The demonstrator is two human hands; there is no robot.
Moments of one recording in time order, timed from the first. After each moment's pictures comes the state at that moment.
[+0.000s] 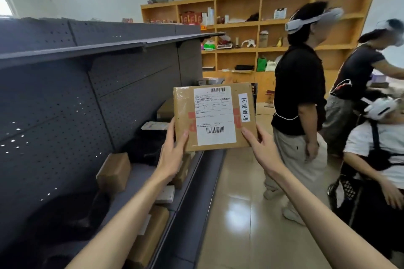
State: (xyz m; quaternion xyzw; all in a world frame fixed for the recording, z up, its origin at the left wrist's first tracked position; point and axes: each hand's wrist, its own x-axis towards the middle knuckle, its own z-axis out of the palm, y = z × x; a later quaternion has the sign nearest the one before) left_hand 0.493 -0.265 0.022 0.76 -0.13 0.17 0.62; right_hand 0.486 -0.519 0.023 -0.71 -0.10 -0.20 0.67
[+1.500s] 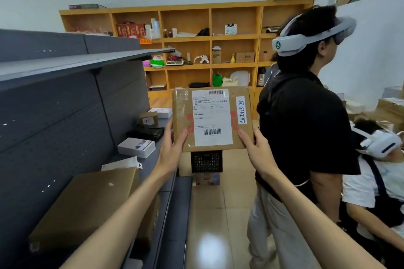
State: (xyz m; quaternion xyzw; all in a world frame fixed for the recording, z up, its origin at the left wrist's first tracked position) left_hand 1.138 -0.453 0.048 0.70 -0.23 0.10 0.67; right_hand 1.053 -0.680 0.051 -0.72 -0.01 -0.29 0.63
